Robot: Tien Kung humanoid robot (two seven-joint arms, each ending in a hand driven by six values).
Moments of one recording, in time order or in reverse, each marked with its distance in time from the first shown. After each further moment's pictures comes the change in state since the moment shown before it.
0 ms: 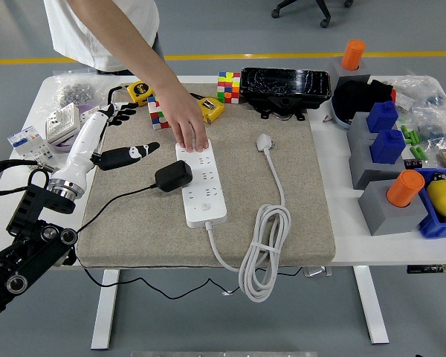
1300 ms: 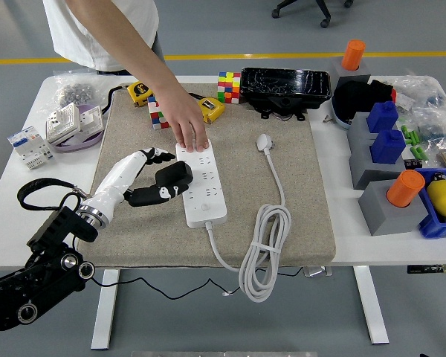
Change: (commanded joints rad) left arm -0.011 0.032 0.217 -0.065 0.112 -0.058 0.142; right arm 0.002 -0.010 0.010 0.000 0.000 0.001 0.000
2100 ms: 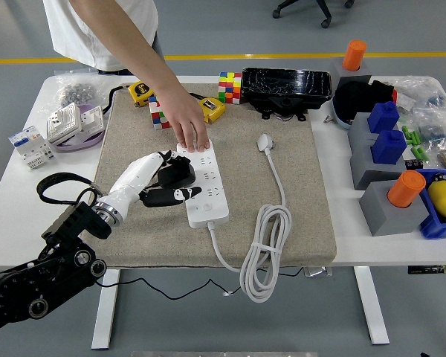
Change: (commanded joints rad) left arm -0.074 -0.026 0.087 0.022 -0.003 -0.038 0.037; right arm -0.001 -0.003 -0.002 0.001 0.001 0.001 0.000
